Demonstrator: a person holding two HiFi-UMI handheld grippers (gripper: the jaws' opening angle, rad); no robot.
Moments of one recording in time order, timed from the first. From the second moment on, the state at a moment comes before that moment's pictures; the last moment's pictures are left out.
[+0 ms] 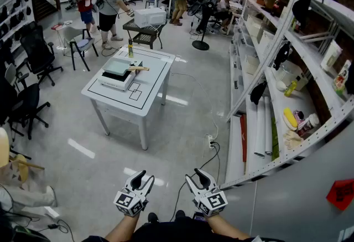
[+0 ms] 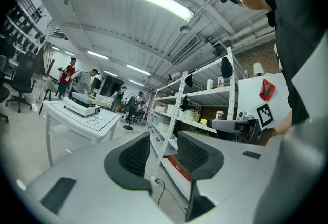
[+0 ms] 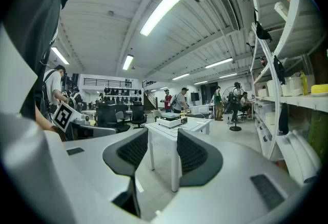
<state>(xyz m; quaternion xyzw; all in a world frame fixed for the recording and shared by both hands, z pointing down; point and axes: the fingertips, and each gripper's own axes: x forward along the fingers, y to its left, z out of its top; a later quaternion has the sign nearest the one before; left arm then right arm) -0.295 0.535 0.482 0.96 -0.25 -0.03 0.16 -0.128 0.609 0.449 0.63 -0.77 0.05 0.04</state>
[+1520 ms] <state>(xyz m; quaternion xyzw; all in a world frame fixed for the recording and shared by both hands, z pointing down) -0.244 0.627 0.399 0.95 -0.31 -0.04 0.10 0.000 0.702 0.410 0.65 -0.76 0.03 -0.09</state>
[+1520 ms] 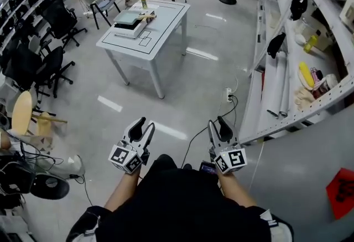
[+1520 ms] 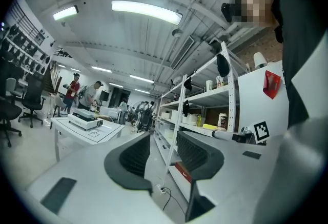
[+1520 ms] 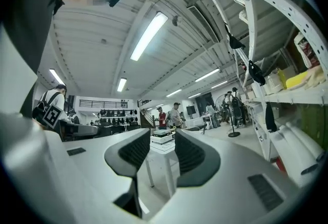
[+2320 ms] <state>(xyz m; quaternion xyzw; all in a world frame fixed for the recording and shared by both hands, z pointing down) -0.194 0.443 0.432 0.94 -0.31 -0.05 0.14 0.042 0.539 0.431 0.65 -0.76 0.05 -0.06</state>
